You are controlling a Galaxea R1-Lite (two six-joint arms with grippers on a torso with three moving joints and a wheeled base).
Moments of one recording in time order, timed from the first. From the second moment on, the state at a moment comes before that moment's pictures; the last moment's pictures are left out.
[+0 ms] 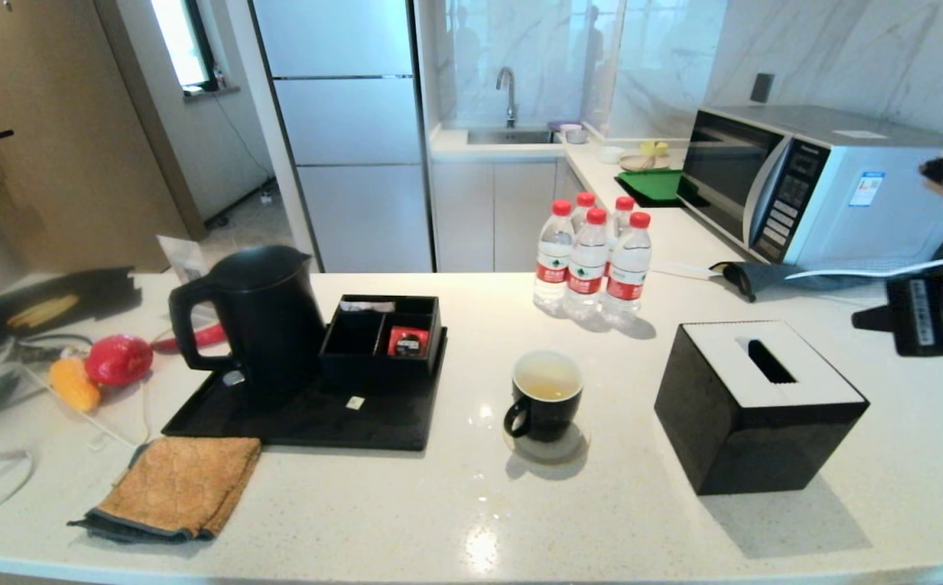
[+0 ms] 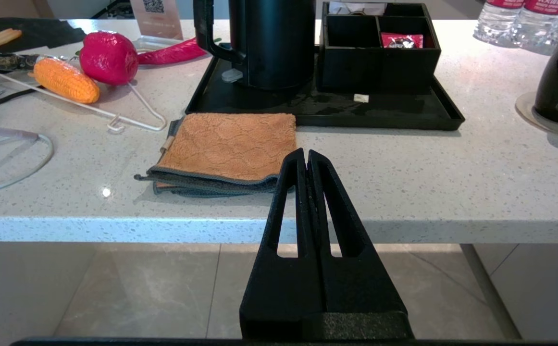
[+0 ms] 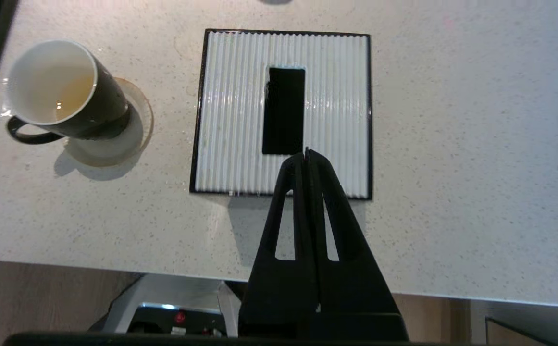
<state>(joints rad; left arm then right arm) 0.00 0.00 0.00 0.00 0.00 -0.02 0.24 1.32 -1.20 0.49 -0.15 0.10</state>
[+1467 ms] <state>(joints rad) 0.00 0.00 0.00 0.00 0.00 -0.02 0.03 0.38 -0.40 0.06 -0.02 0.13</state>
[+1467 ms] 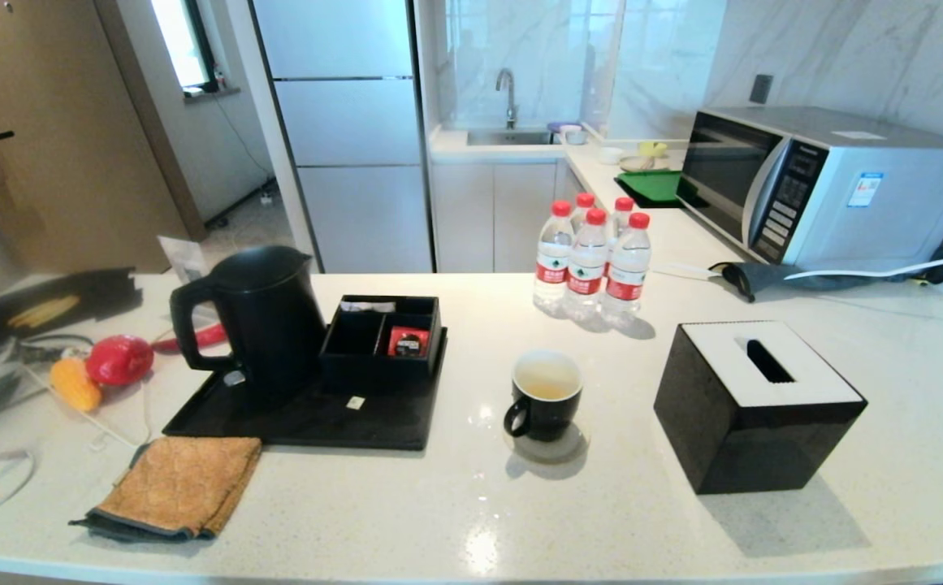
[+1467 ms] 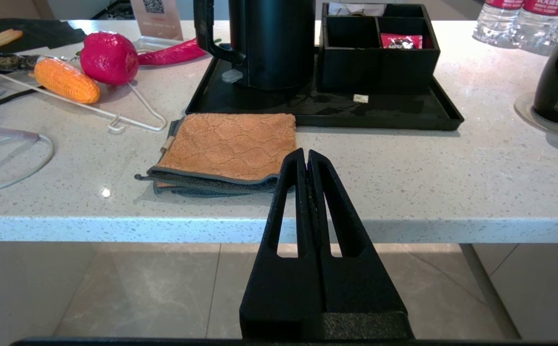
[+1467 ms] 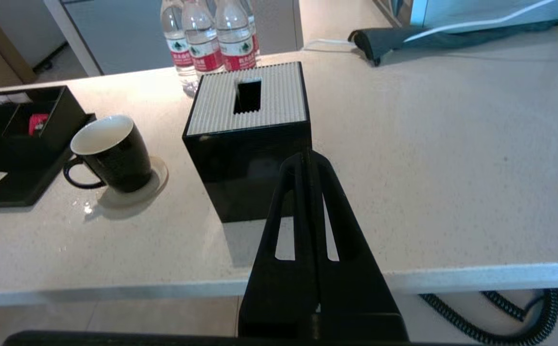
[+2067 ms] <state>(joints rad) 0.00 0.00 0.00 0.00 0.00 -0.02 0.02 0.20 -0.02 -0.14 -0.08 -0.08</state>
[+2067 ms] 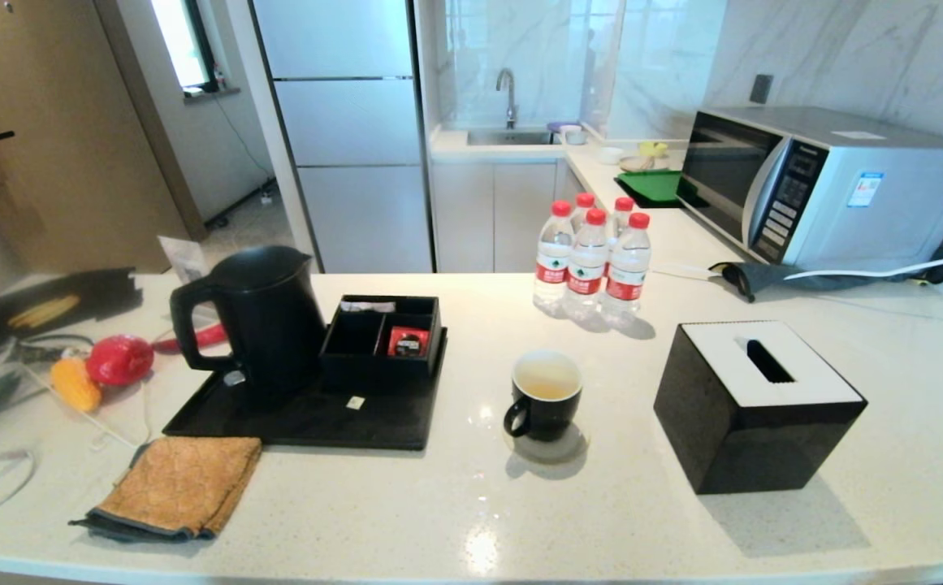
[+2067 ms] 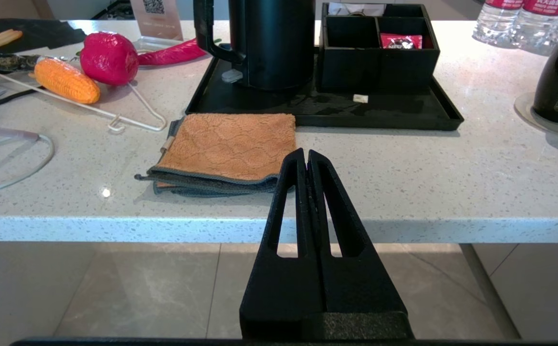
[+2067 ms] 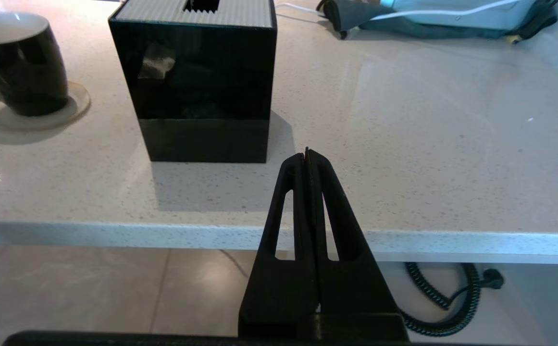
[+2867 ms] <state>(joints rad) 0.00 0.00 0.00 0.00 0.00 -0.02 0.00 0.00 0.00 0.01 0.06 -0.10</state>
